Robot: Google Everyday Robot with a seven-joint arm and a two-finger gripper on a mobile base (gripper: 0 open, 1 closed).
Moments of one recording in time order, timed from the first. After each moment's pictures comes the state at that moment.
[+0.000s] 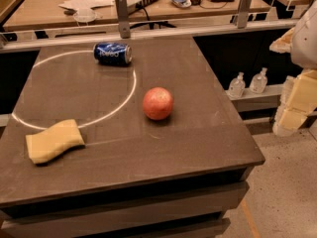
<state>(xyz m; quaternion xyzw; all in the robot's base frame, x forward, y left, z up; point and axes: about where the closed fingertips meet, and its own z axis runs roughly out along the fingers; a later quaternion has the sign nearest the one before) 0.438 -0.217 0.976 -0.60 0.78 -0.03 0.16</state>
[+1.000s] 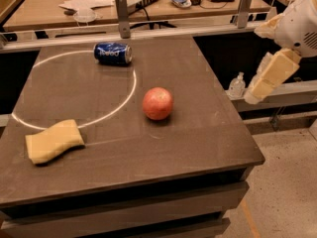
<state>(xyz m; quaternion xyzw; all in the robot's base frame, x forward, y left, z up) 0.513 -0.197 0.977 -0.57 0.77 0.04 0.28</state>
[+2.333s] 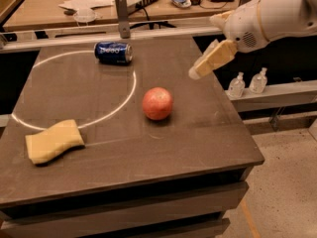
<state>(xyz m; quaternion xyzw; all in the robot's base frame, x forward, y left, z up) 0.605 -0.103 0.968 -0.54 0.71 0.16 0.43</state>
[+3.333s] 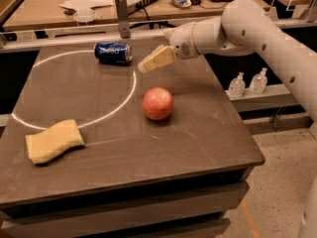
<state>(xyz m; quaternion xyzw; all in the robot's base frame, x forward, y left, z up) 0.704 0.012 0.912 -0.48 0.68 0.28 0.48</state>
